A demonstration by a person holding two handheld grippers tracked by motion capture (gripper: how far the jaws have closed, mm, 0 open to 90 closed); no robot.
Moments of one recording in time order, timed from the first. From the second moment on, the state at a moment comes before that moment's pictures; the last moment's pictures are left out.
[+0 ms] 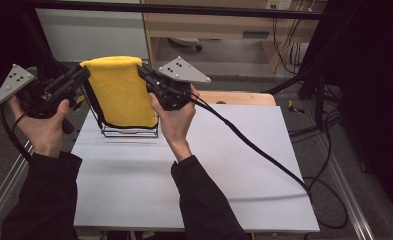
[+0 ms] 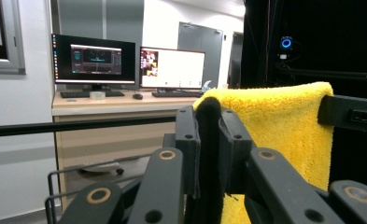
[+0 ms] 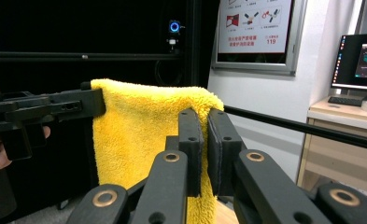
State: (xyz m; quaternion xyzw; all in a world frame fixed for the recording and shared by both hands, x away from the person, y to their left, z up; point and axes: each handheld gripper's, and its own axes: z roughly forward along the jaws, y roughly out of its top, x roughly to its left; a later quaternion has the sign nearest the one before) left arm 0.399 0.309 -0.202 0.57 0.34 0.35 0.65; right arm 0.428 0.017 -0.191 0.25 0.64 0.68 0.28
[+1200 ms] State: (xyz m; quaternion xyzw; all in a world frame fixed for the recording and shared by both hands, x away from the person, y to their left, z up) left arm 0.437 0.338 -0.135 0.54 0.34 0.39 0.66; right arm 0.467 0.057 -0.125 0.23 0.62 0.69 0.30
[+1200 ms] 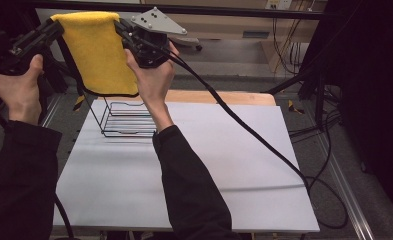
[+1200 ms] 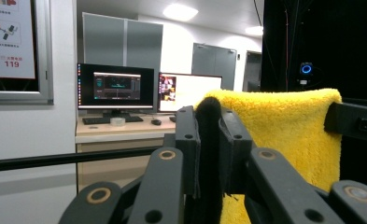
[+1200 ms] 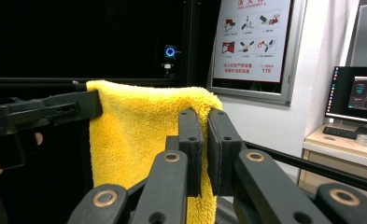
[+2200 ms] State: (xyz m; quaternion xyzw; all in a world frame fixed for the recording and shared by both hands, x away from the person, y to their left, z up) left arm 0.510 0.339 -0.133 0.54 0.35 0.39 0.66; right arm 0.528 0.066 -0.117 0.25 0.62 0.67 0.31
